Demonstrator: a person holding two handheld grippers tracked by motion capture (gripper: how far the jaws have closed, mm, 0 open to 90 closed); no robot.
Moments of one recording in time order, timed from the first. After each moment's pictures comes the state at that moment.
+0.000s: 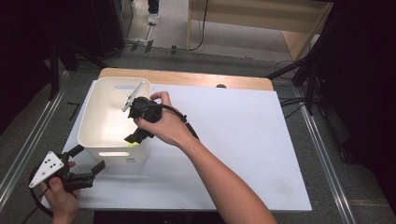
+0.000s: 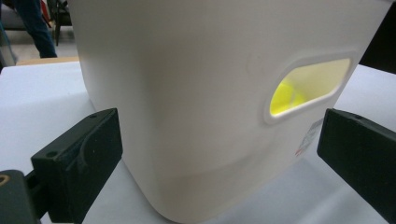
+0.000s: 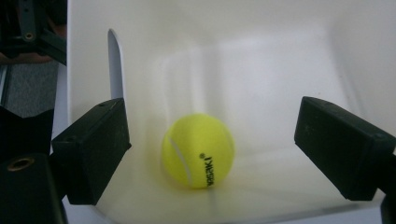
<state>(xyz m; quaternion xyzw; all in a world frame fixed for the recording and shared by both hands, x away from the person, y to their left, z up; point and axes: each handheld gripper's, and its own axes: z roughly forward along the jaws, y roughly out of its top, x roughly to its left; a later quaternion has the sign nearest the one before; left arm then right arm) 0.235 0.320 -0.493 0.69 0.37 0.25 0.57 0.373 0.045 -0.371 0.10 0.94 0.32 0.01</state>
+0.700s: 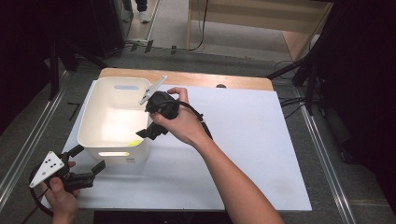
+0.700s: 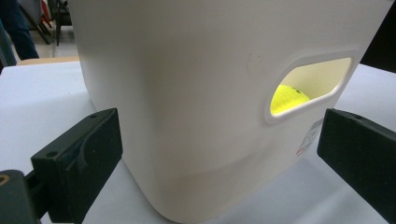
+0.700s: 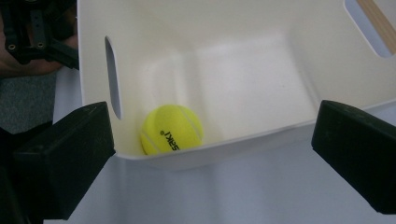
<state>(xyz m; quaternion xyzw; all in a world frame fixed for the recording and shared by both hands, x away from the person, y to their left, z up) 0.235 0.319 -0.494 0.69 0.37 0.25 0.57 0.368 0.002 -0.355 0.13 0.92 0.36 0.04</state>
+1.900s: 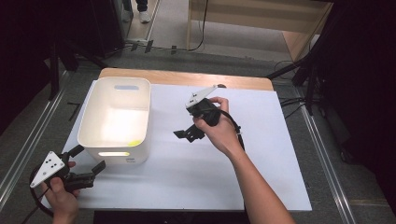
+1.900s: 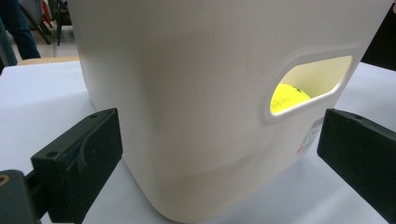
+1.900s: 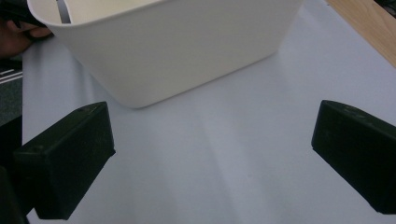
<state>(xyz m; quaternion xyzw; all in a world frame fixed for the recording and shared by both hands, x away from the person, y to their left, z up) 0.235 0.319 -0.494 0.70 0.37 0.25 0.56 0.357 -0.103 -0.382 0.22 0.89 0.38 0.06</state>
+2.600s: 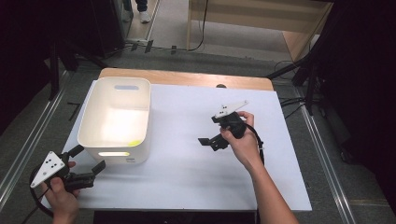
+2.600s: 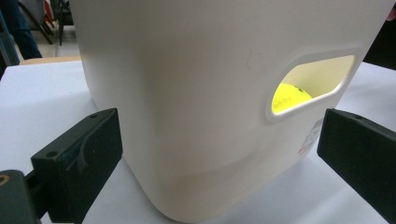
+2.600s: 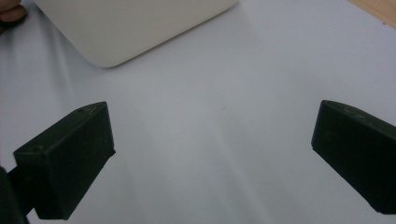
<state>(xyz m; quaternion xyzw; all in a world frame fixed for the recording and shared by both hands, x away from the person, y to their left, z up) 0.235 0.319 -0.494 0.70 0.37 0.25 0.56 0.334 -0.175 -0.419 0.29 0.87 0.40 0.07</state>
